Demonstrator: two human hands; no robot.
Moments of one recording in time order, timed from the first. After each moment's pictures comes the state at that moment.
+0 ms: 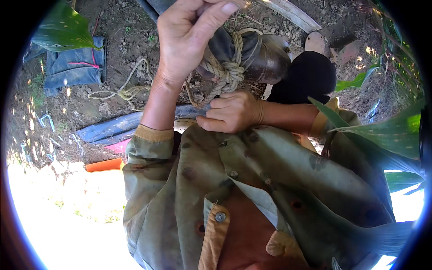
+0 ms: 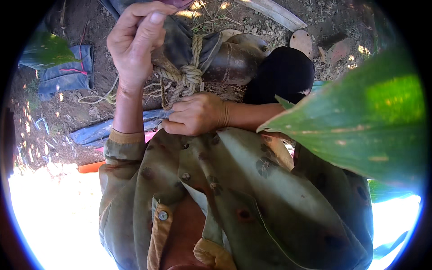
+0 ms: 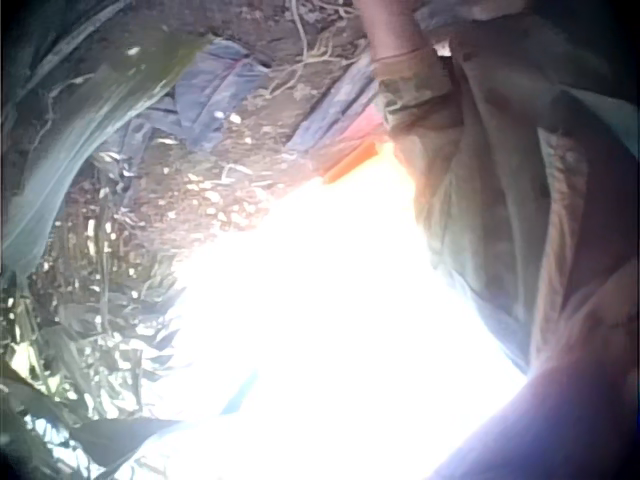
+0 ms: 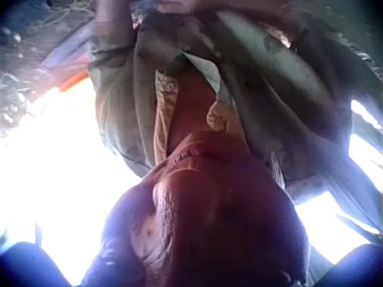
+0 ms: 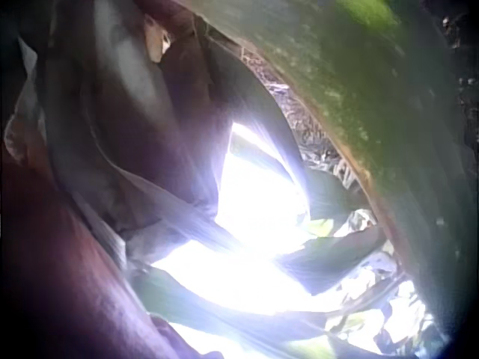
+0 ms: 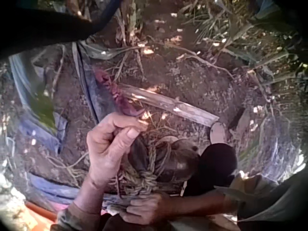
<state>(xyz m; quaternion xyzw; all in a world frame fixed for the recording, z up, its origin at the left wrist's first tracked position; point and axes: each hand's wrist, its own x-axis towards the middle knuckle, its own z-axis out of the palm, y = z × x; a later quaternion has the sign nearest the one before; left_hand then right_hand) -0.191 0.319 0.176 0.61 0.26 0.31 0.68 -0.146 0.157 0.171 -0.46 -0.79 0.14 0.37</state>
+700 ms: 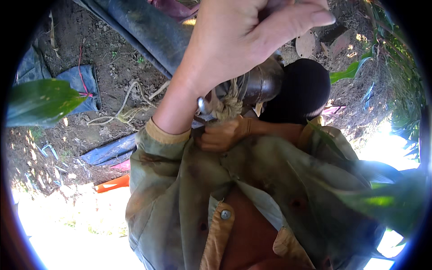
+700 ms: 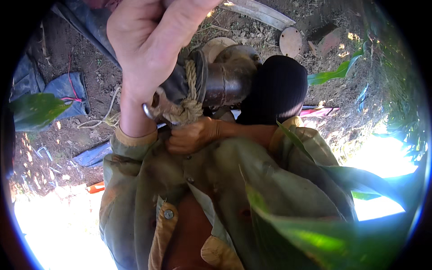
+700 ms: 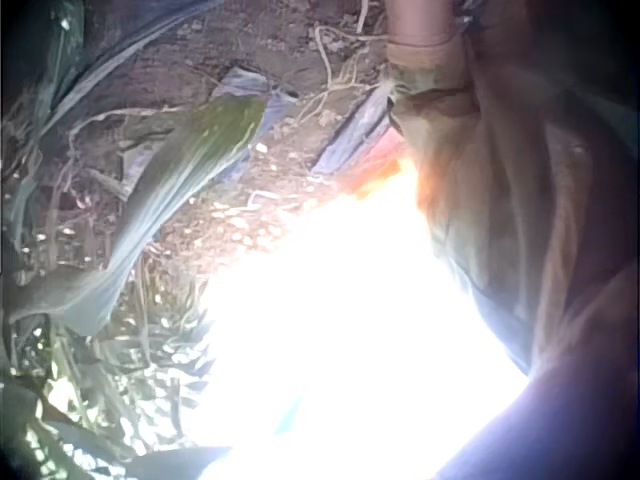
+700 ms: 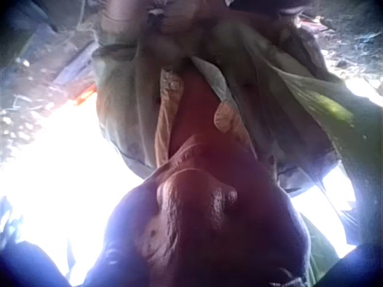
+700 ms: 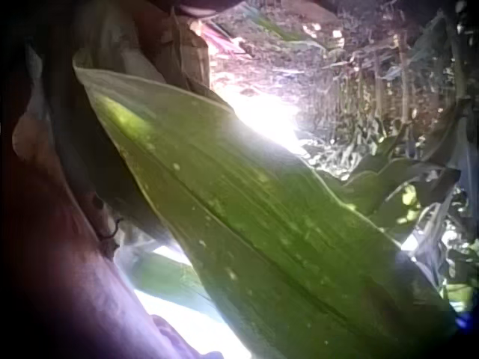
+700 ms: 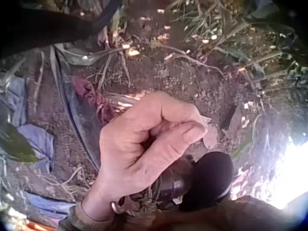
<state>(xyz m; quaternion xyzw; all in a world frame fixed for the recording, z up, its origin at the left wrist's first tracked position) -0.098 0.336 0.167 0.47 -0.02 0.43 0.77 -0.156 0.159 0.143 -0.44 -0.84 0.08 0.32</state>
